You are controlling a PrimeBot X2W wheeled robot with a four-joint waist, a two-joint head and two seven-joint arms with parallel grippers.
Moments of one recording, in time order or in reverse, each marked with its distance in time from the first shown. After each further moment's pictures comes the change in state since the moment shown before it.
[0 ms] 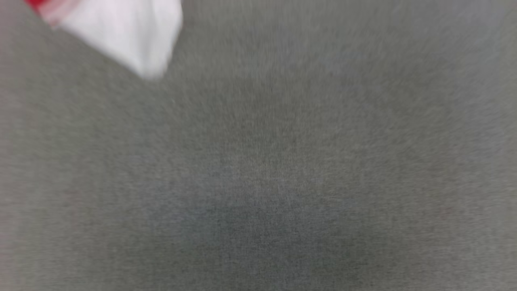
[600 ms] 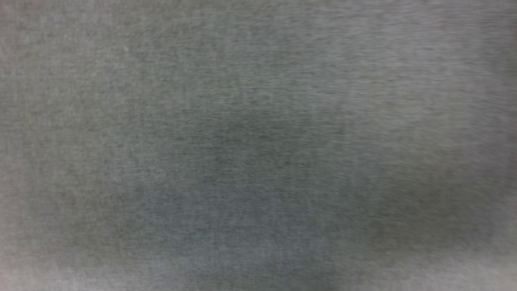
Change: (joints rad) left arm 0.057 -0.073 0.027 0.093 -0.027 -0.019 -0.187; right arm 0.146 0.001 -0.318 -0.100 -0.409 0.000 -0.053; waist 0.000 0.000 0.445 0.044
